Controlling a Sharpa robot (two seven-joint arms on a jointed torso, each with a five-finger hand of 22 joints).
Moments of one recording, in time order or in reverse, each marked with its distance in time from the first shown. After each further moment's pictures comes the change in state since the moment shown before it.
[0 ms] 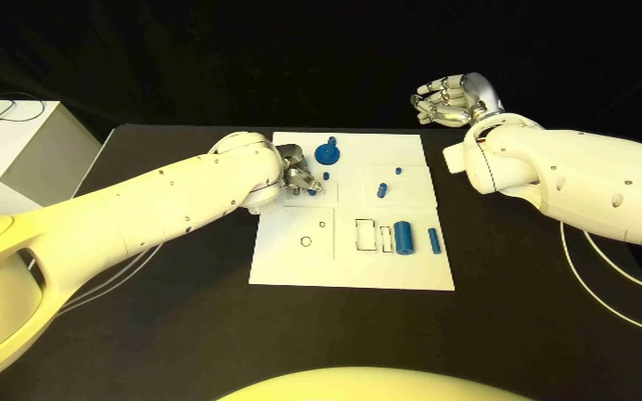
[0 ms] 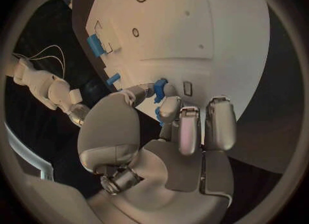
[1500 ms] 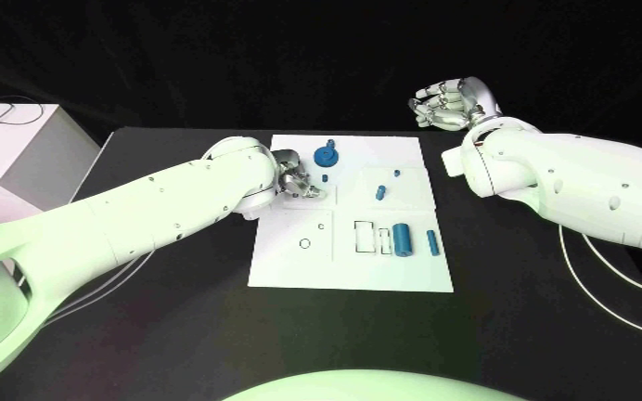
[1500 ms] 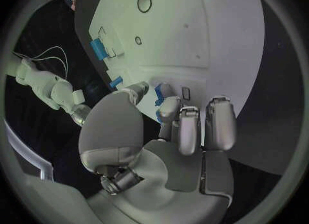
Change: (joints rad) left arm -0.014 -0.032 0.019 0.044 -0.003 0.019 -0.005; left_hand 0.038 -0.012 -0.298 0.171 -0.148 0.022 -0.005 -0.026 -0.004 -0.003 0.002 0.004 0.001 0.000 0.000 0.000 0.000 0.000 0.000 0.000 0.000 0.005; right arm -0.006 -0.006 0.000 0.003 0.000 0.001 0.002; right_hand -0.004 0.004 -0.010 0.001 0.000 0.000 0.000 -0.004 0.000 -0.001 0.000 0.000 -0.005 -0.022 0.004 -0.019 -0.009 0.000 -0.021 0.007 0.000 -0.018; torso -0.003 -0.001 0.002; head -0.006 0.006
